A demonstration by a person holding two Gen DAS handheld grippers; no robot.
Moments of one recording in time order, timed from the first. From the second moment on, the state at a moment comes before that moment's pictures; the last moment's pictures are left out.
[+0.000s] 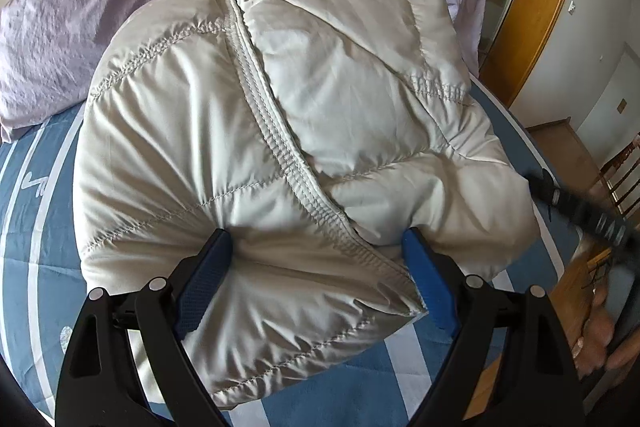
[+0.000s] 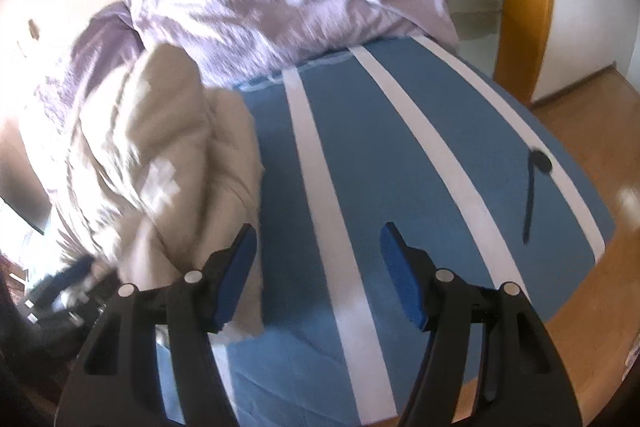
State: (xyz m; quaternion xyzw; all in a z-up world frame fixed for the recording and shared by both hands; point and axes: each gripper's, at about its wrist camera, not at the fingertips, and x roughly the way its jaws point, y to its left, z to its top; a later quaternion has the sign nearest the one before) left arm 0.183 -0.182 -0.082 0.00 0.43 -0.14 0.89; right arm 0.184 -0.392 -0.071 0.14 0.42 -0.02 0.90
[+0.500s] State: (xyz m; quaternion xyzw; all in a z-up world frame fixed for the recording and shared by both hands) left arm 0.179 -0.172 -0.079 0.00 0.43 -0.16 0.89; right arm 0.233 -0.331 -0.015 0.10 0.38 0.14 0.91
